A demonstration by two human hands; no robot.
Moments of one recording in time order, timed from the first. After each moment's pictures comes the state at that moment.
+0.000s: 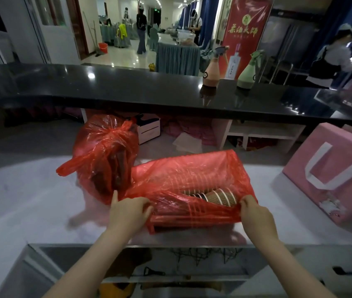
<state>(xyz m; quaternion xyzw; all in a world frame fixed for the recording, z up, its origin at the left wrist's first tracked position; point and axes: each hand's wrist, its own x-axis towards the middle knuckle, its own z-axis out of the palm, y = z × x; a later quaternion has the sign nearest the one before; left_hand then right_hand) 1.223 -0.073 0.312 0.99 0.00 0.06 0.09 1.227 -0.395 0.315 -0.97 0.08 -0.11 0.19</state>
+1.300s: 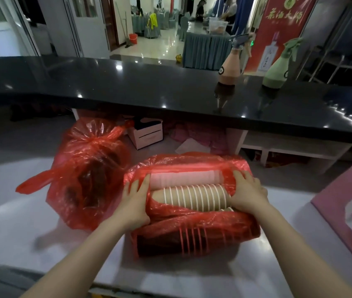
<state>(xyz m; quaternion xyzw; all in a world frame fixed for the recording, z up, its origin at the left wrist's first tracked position) 1.336 -0.116 0.295 0.97 0.09 -0.08 0.23 1.422 -0.416 0.329 -0.99 -0.02 0.07 0.10</state>
